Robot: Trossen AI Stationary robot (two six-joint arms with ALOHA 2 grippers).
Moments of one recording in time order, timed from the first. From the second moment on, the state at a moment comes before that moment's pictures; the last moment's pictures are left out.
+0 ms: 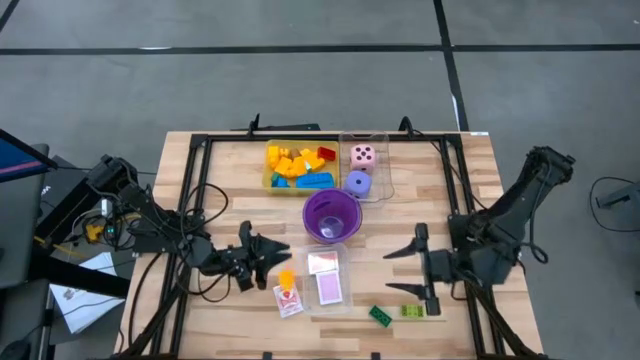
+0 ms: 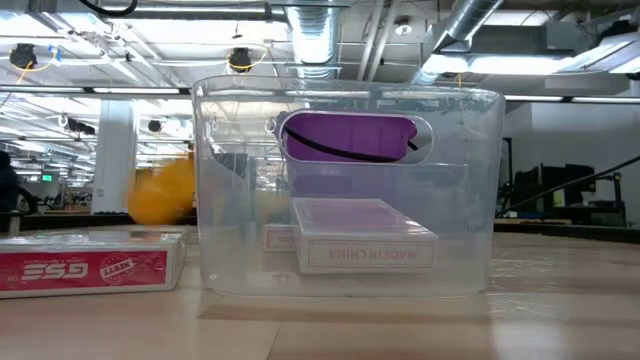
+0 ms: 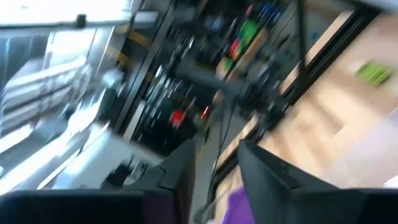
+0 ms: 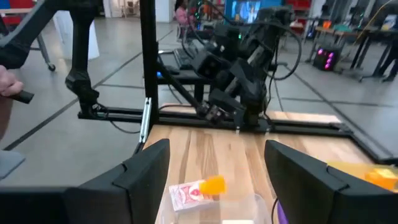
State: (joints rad) left arm -0.65 1.29 0.56 0.90 -0.81 1.11; right arm 0.83 1.15 0.98 -0.02 0.79 0.09
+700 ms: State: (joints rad) left arm -0.65 1.29 0.56 0.91 -0.87 1.11; right arm 0.91 1.17 0.98 0.05 0.90 0.05
